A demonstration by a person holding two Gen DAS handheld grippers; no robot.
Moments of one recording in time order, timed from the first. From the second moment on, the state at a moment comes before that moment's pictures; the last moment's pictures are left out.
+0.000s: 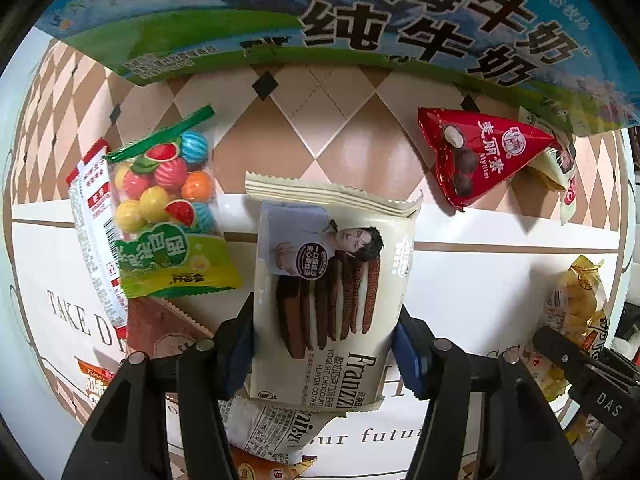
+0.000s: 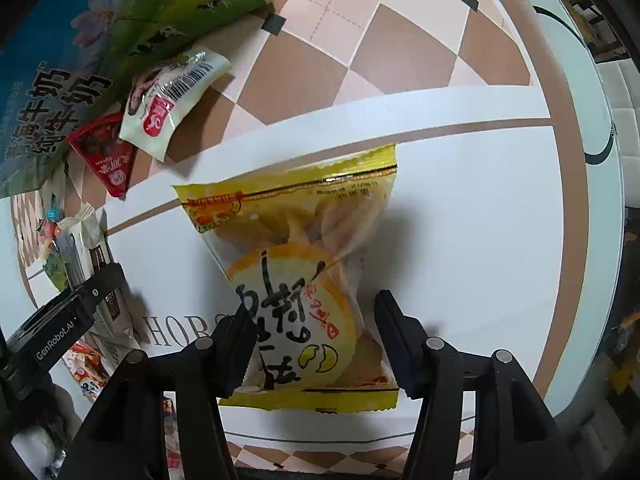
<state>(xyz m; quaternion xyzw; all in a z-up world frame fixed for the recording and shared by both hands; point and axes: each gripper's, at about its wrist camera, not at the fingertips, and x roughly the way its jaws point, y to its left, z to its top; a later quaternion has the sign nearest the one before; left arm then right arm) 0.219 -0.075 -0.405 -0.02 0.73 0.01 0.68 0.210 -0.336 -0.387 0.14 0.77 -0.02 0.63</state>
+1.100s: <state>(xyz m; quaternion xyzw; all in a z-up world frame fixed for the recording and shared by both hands) 0.343 -0.030 -0.191 -0.06 0.61 -0.01 0.79 0.351 -0.265 -0.184 0.17 0.63 0.08 0.76</state>
